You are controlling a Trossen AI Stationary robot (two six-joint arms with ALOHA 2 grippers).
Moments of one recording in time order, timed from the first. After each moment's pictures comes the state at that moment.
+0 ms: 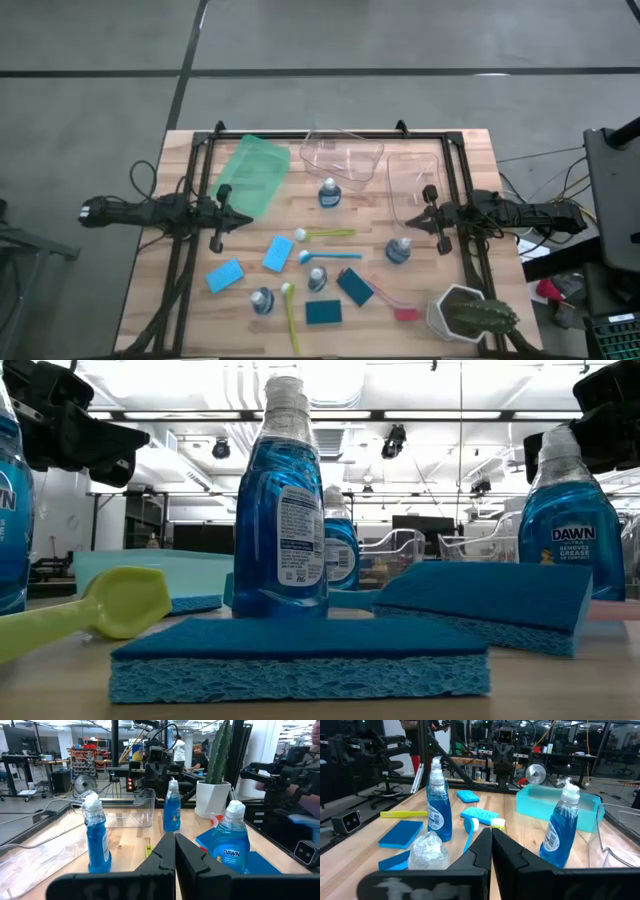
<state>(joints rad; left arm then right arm) -0.10 0.05 0.01 0.03 -0.05 -0.03 0.02 0.04 0.04 -0.05 -0.13 -0.03</state>
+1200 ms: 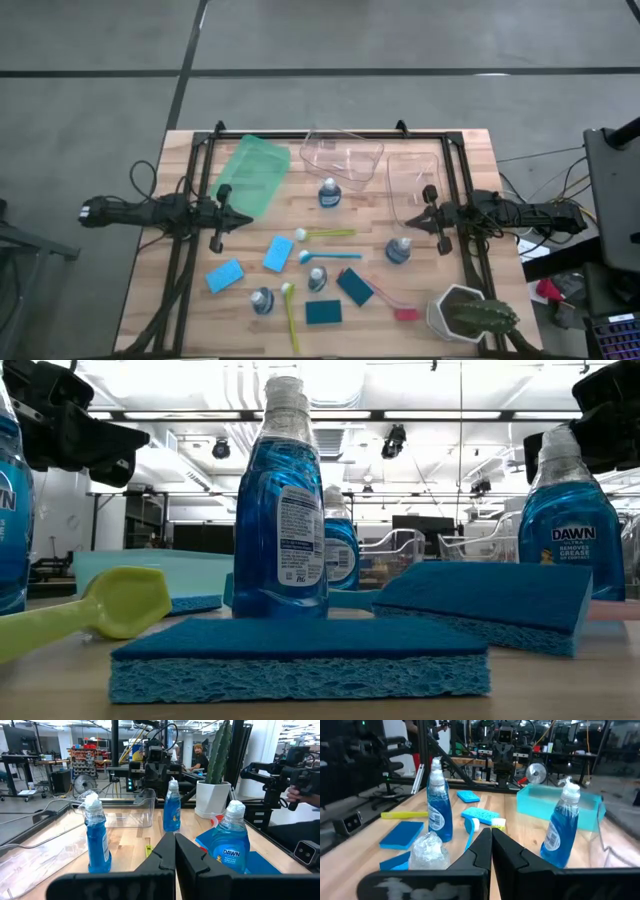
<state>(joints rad) -0.10 0.05 0.01 0.03 -0.05 -0.03 0.02 0.04 0.04 -0.05 -0.13 0.02</state>
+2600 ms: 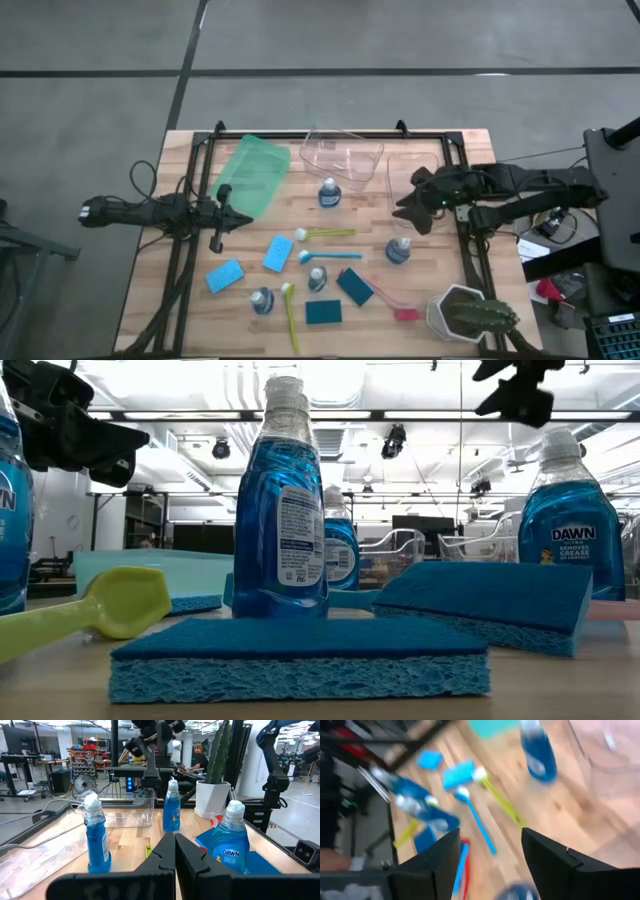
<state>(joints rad) -0.10 0.05 0.01 0.03 -0.05 -0.03 0.07 0.92 0.98 -0.77 0.03 0.75</state>
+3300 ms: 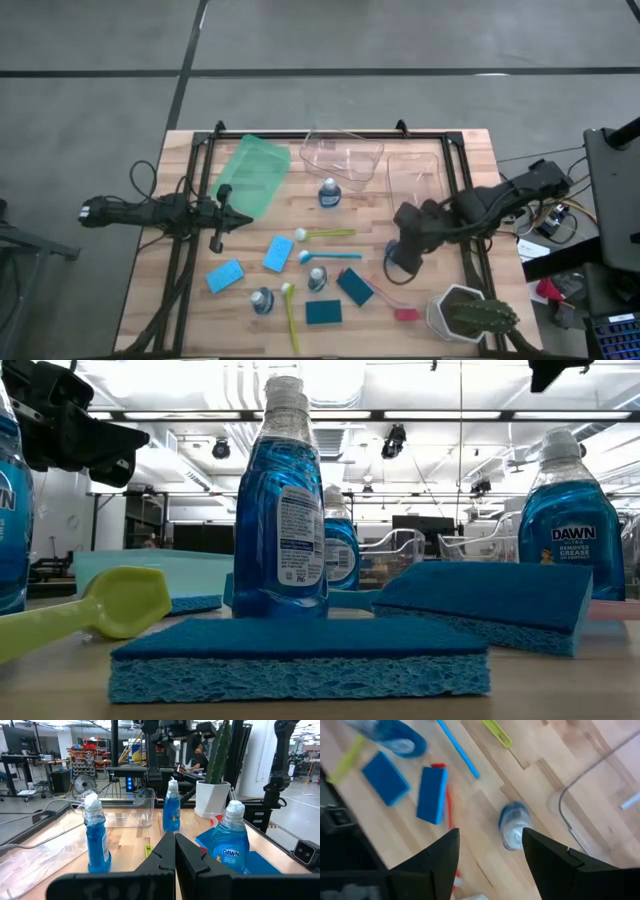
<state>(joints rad) -0.10 0.05 0.01 0.03 -0.05 -0.03 0.42 1.39 1.43 -1.31 0.17 1.06</state>
